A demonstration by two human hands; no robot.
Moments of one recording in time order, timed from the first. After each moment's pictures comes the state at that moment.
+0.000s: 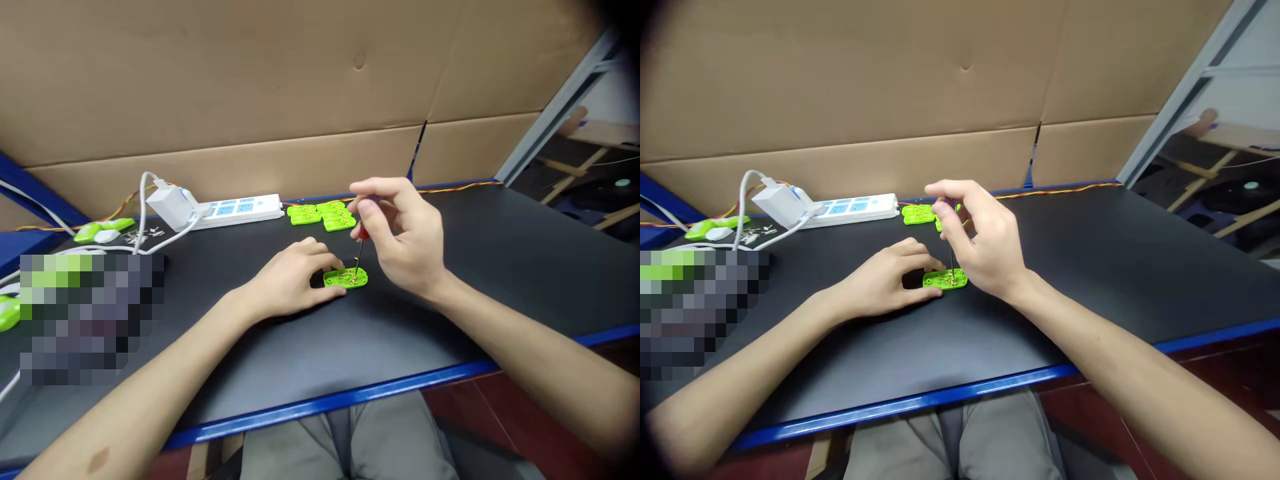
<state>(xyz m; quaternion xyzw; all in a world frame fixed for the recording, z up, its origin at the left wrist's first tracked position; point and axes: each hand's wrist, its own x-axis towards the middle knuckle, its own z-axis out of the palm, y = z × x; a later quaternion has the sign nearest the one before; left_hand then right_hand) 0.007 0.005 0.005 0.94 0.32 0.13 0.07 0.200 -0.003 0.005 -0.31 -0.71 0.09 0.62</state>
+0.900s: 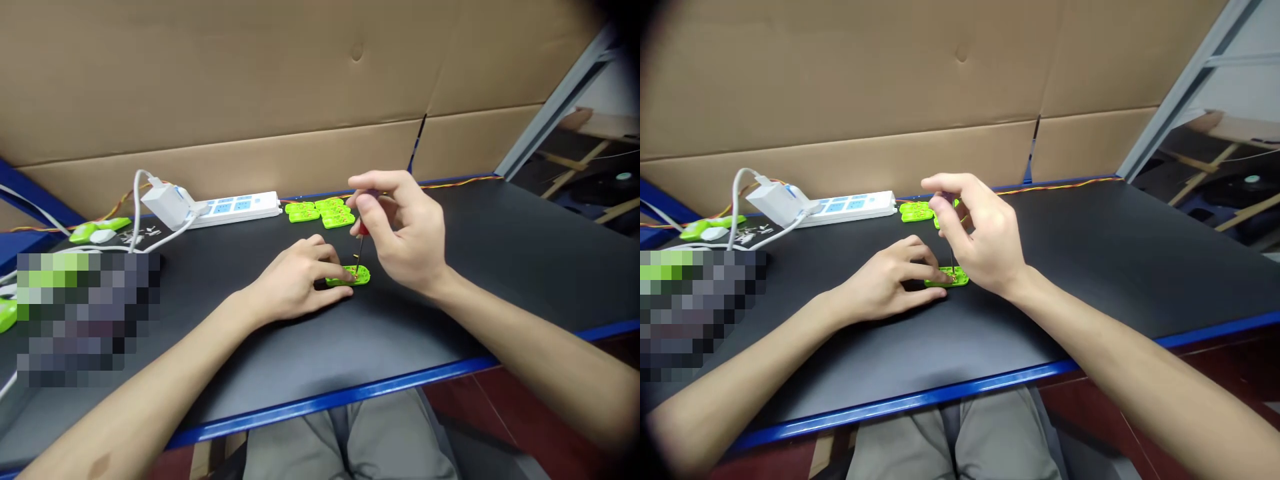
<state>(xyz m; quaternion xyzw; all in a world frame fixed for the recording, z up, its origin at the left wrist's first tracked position) 0.012 0.001 0.005 0.95 0.24 0.17 0.07 0.198 -0.003 0.007 -0.31 -0.71 0.08 0.63</state>
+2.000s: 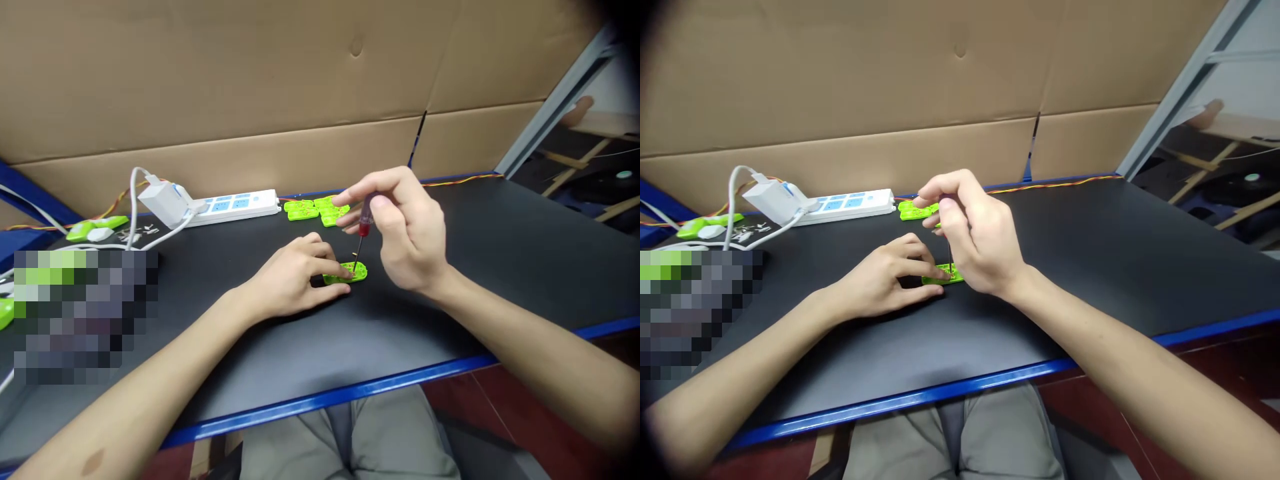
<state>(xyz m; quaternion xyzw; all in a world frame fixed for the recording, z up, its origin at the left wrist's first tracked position) 0.011 0.003 0.005 0.95 0.24 0.17 0.08 0.197 -0.009 0.011 -0.29 -0.72 0.14 0.62</state>
